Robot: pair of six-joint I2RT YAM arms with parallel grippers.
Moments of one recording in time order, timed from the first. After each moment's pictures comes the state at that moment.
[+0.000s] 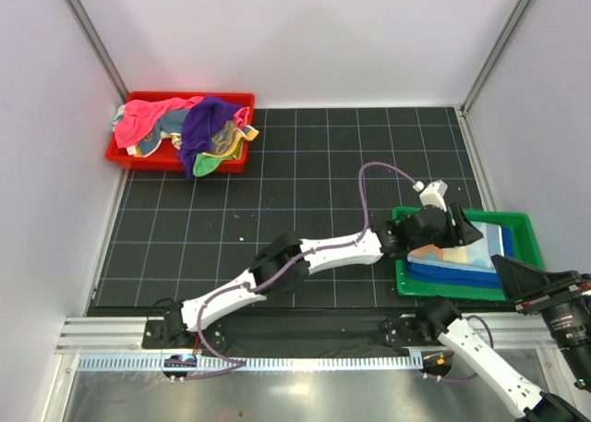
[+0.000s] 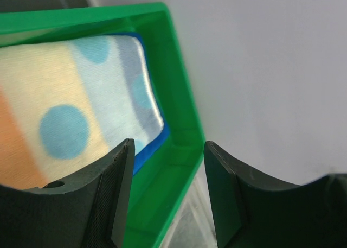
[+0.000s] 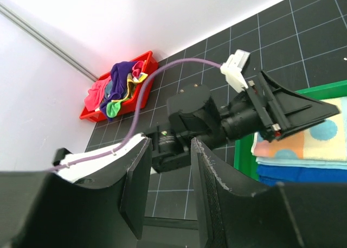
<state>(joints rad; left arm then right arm) -1.27 2.70 2.43 0.09 -0.10 -1.16 0.63 0.18 1.41 -1.26 0.45 0.65</state>
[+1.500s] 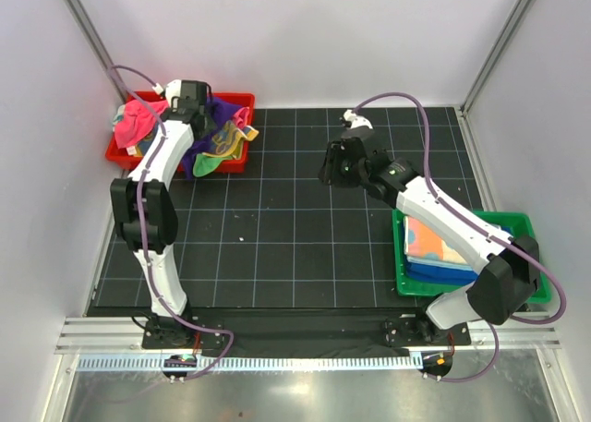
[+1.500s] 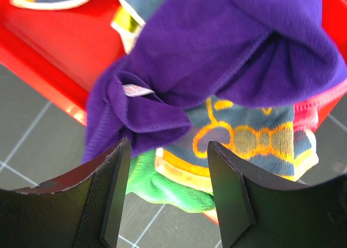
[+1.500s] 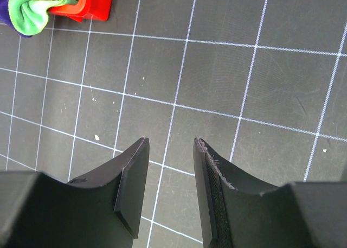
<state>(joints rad) -0.11 1.98 1.80 -0.63 -0.46 -0.61 0.62 1.44 1.29 -0.50 0.12 0.55</state>
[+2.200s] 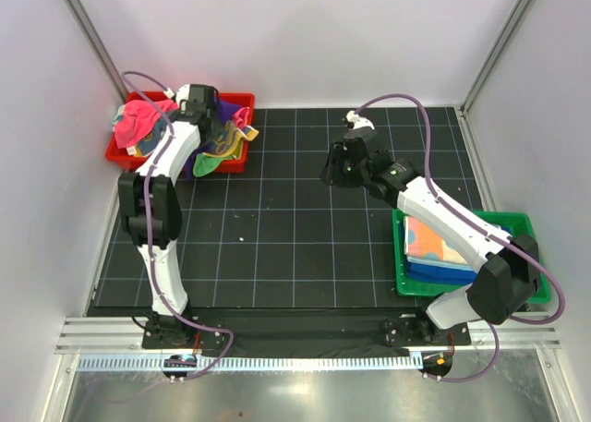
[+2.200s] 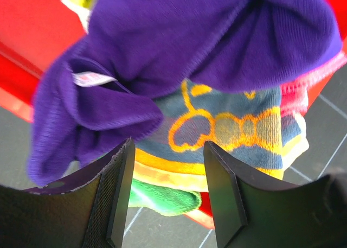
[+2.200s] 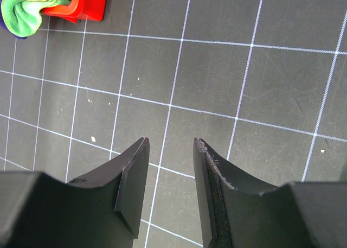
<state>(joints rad) -0.13 2.03 1.80 -0.59 -0.36 -0.63 0.59 1.44 1.26 -0.47 0.09 0.54</state>
